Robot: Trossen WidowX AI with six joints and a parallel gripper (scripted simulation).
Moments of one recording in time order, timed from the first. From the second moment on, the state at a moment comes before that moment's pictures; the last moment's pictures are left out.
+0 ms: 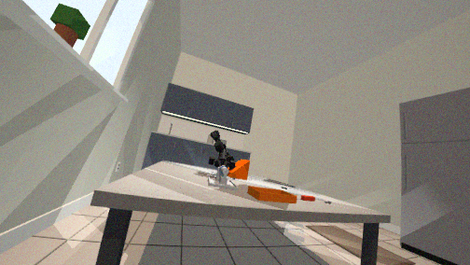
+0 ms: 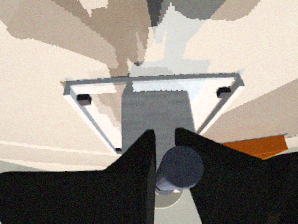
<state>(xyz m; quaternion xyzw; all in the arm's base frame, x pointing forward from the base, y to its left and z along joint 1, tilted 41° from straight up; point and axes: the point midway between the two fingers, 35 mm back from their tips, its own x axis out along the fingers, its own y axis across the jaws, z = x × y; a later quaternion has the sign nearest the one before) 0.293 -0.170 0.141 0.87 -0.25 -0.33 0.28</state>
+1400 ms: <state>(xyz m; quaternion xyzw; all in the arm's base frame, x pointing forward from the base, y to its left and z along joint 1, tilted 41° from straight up) 0.289 -0.169 0.140 0.87 -0.25 -0.33 0.28</state>
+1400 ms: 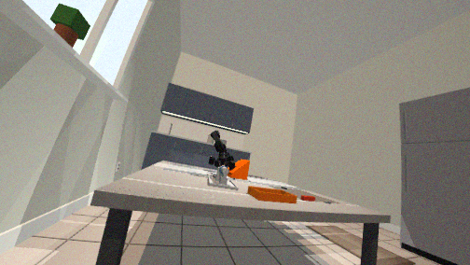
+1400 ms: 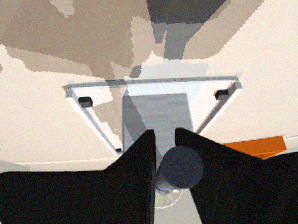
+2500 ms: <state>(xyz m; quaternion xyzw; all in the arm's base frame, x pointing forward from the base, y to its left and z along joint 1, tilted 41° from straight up) 0.286 -0.168 0.140 0.87 -0.25 -0.33 0.28</state>
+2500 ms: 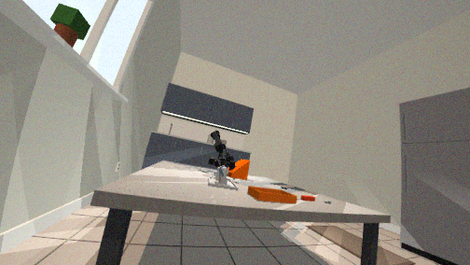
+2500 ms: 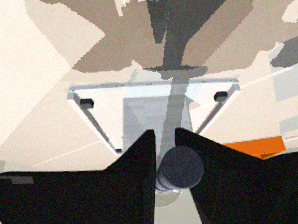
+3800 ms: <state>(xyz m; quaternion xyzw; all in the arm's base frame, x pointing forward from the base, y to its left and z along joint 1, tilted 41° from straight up) 0.282 -0.168 0.139 0.87 -0.25 -0.33 0.28</state>
